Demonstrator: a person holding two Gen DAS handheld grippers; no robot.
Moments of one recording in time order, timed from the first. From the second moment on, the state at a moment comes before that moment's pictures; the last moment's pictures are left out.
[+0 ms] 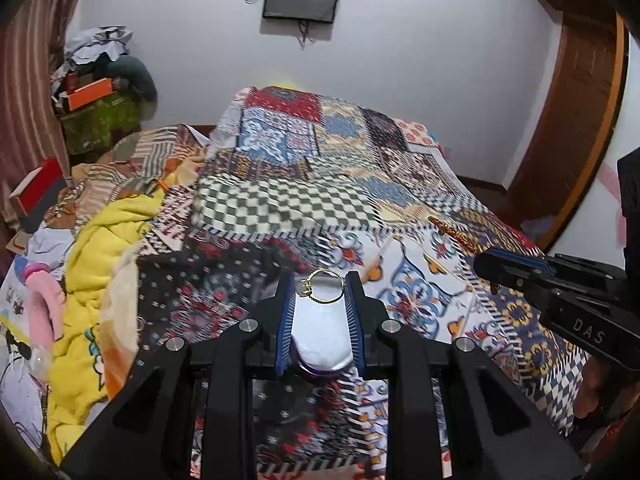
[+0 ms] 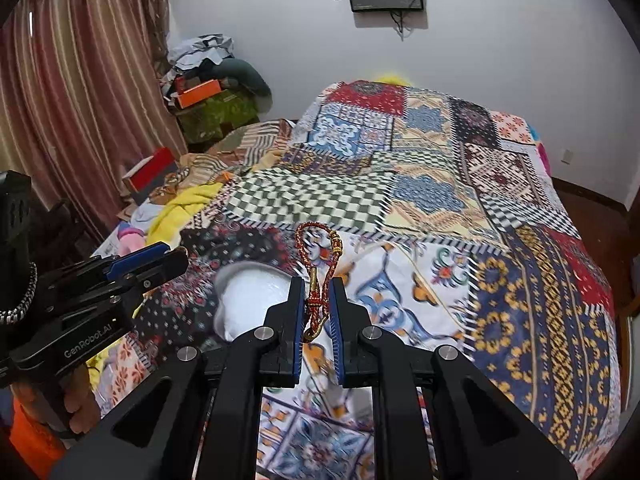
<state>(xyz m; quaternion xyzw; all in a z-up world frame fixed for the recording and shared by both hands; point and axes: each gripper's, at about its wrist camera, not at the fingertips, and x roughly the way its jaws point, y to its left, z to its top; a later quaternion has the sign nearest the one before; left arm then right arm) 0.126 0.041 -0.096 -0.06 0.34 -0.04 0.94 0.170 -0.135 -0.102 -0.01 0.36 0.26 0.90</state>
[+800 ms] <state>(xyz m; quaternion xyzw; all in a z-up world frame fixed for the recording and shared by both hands) 0.155 0.071 -0.126 -0.09 0.37 -0.03 0.92 0.204 -0.064 -0.155 -0.04 0.43 0.32 0.85</state>
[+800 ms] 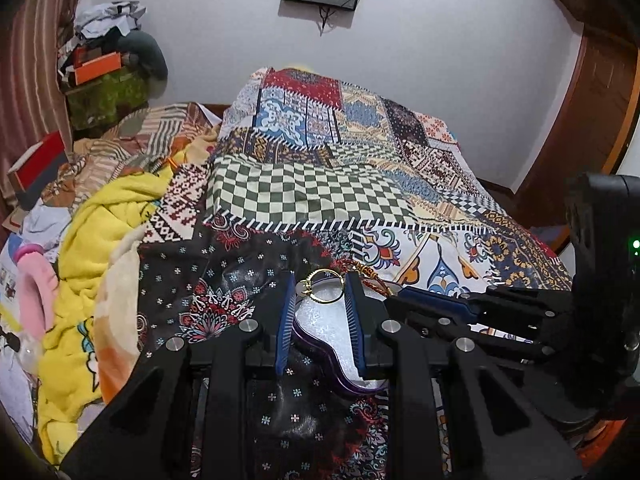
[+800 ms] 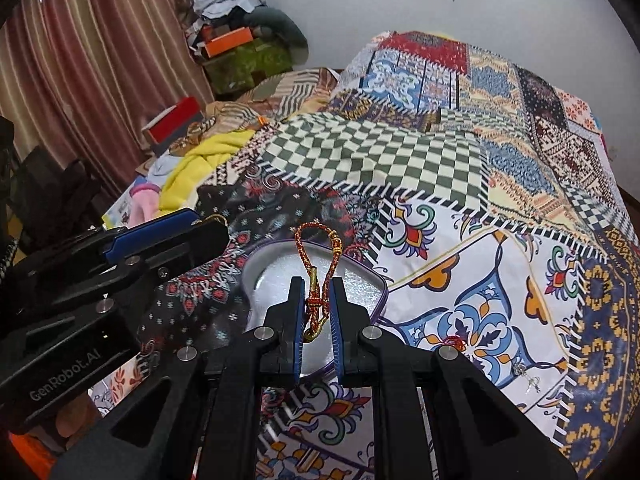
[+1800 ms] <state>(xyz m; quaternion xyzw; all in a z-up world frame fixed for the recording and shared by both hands) 0.160 0.067 -0.126 -0.08 0.39 -0.03 0.92 0.198 -0.074 -0.143 -0.06 0.43 0.32 0.84</state>
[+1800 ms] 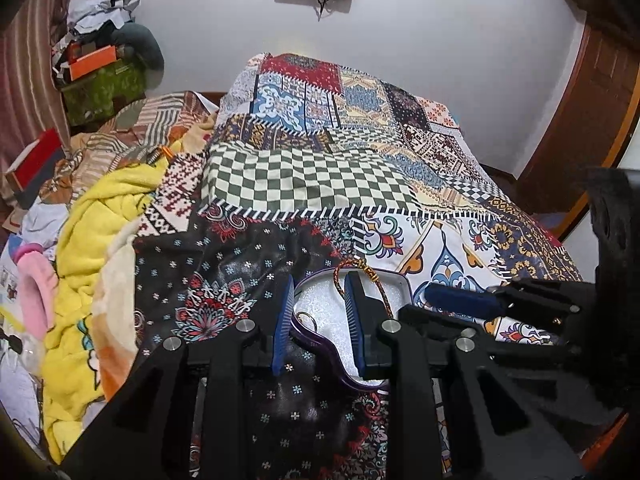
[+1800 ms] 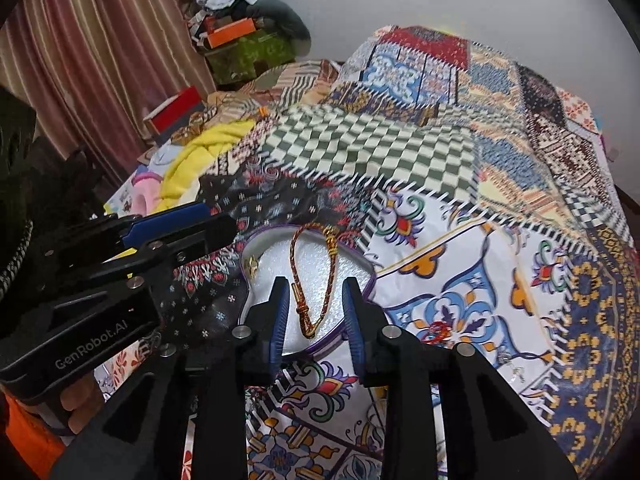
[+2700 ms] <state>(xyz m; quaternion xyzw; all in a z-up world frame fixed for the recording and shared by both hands) 0.103 0.022 -0.110 -0.03 0.39 -0.06 0.92 0.151 -0.160 -0.107 -0.08 0.37 0.23 0.90</state>
